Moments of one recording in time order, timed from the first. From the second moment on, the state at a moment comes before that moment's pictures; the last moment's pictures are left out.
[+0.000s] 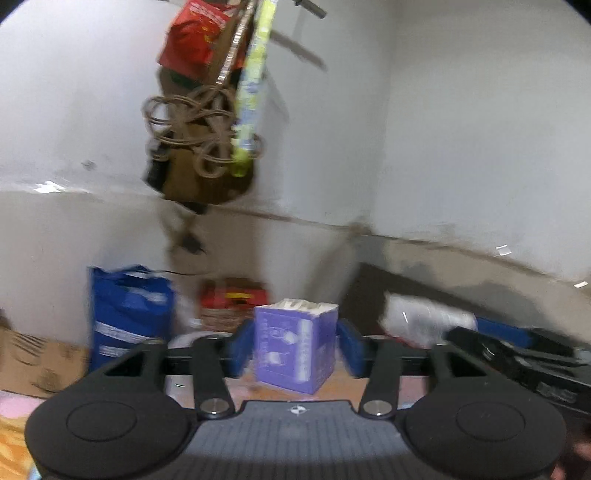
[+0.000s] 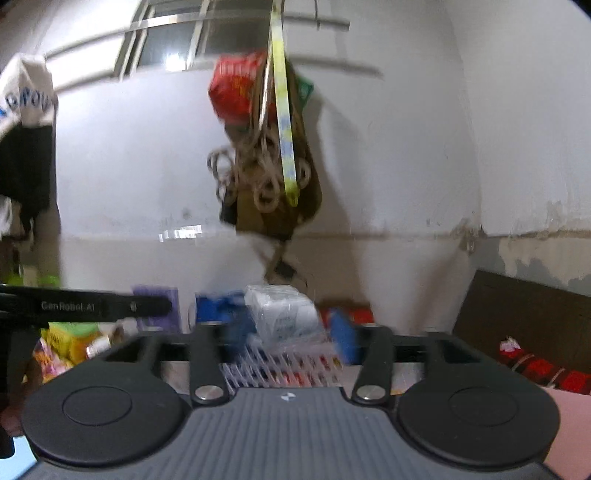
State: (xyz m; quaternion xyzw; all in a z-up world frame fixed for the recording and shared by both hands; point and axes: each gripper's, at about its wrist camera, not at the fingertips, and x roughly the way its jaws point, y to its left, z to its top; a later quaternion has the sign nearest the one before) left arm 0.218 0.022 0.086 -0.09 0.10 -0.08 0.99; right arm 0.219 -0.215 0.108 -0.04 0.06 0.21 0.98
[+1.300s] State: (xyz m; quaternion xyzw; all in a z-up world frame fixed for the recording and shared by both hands) left arm 0.157 0.080 -0.039 -0.07 0.27 -0.02 0.96; right arm 0.203 -0.237 -0.009 -0.04 0.31 0.23 0.92
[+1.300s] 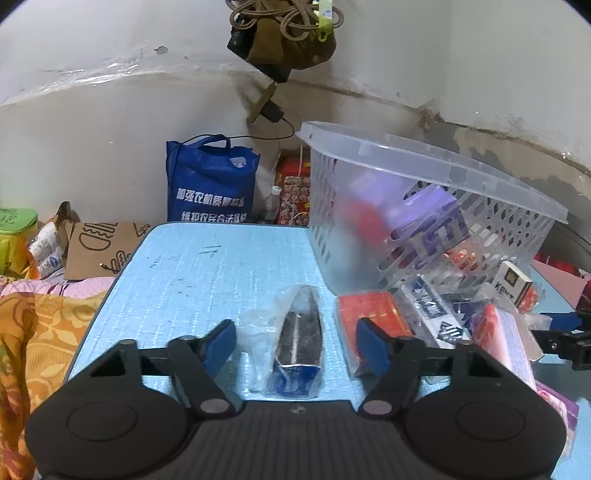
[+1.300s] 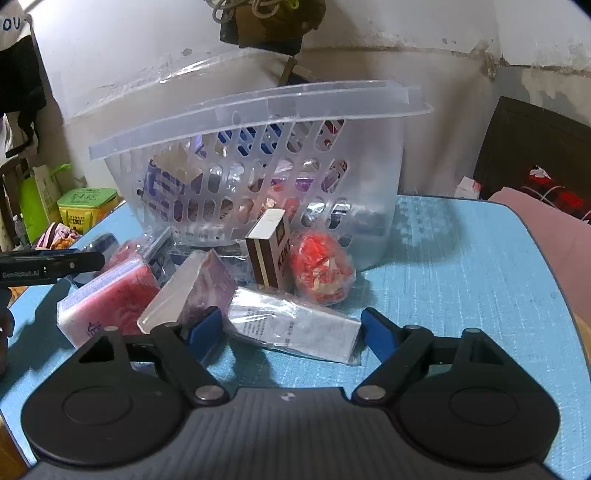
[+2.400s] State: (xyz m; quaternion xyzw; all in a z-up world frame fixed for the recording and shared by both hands) left arm 0.112 0.065 -0.019 -0.05 0.17 -0.04 0.98; right arm 0.186 -0.266 0.005 0.05 0.21 0.22 0.95
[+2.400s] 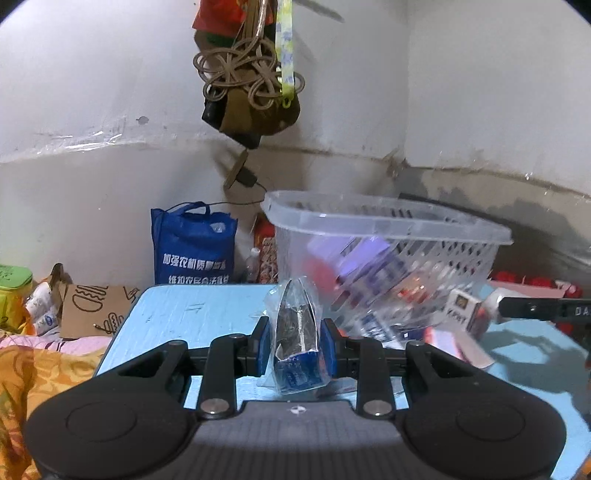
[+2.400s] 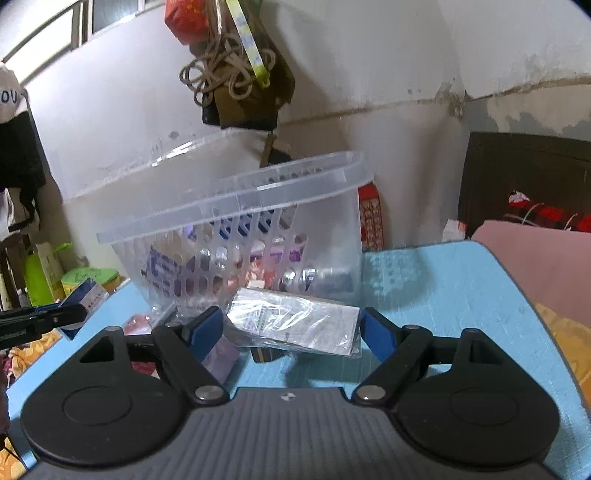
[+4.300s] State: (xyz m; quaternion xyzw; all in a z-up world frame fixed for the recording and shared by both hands) left arm 0.081 0.019 -0.034 -0.11 0.16 -0.13 0.97; right arm 0.096 -0.234 -0.025 0.06 0.17 0.26 0.95
